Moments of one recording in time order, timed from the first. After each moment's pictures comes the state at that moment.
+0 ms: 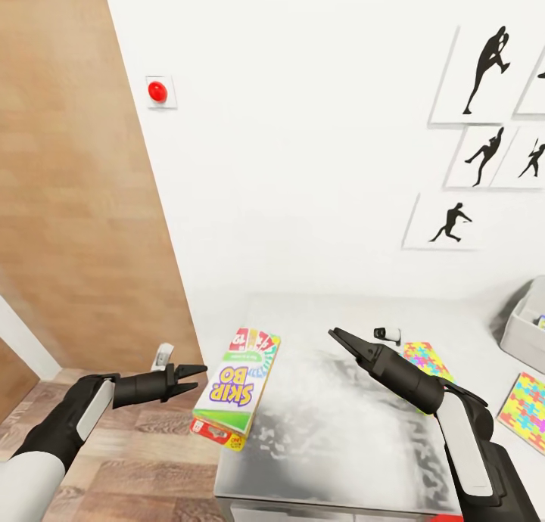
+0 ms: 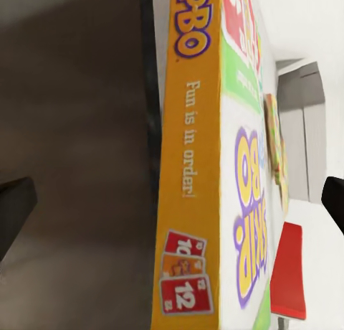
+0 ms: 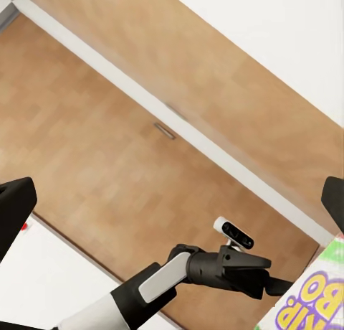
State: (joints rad) left arm -0.62 0.26 0.03 -0.76 0.43 0.94 -1.02; right arm -0.32 -0.02 -0.20 -1.56 -0.72 0.87 0.97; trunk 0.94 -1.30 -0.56
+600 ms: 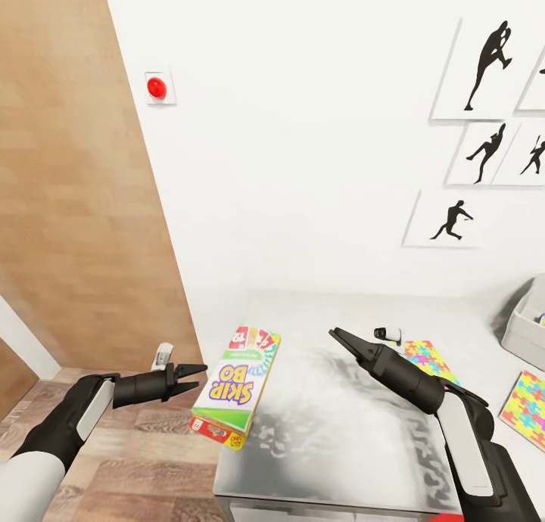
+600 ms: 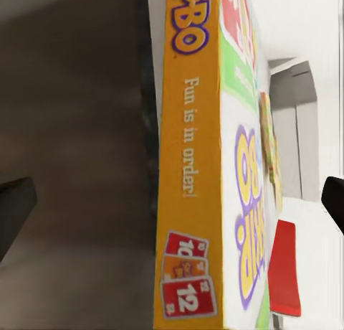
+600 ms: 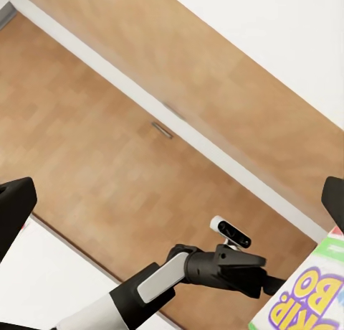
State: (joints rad) left arm -0.62 0.26 0.03 -0.76 0.43 0.95 -1.05; right arm -0.32 -0.02 -0.20 -1.56 -0.72 0.87 0.97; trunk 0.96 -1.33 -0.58
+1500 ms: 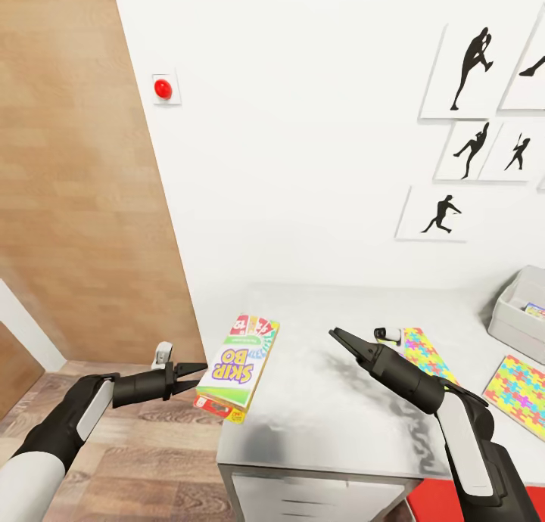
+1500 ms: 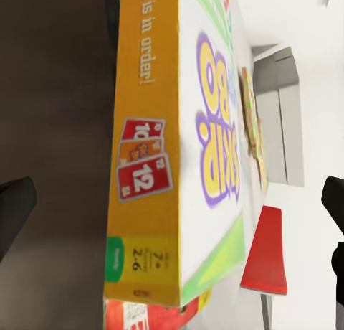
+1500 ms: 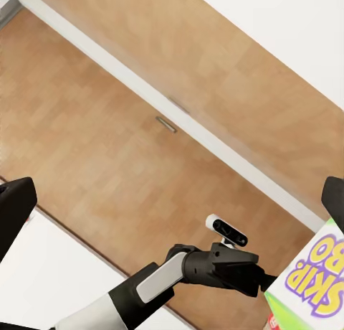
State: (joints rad) left arm -0.62 0.26 0.03 -0.76 0.43 0.94 -1.09; right arm -0.32 -0.02 -0.20 -1.56 -0.71 0.87 0.97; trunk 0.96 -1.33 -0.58
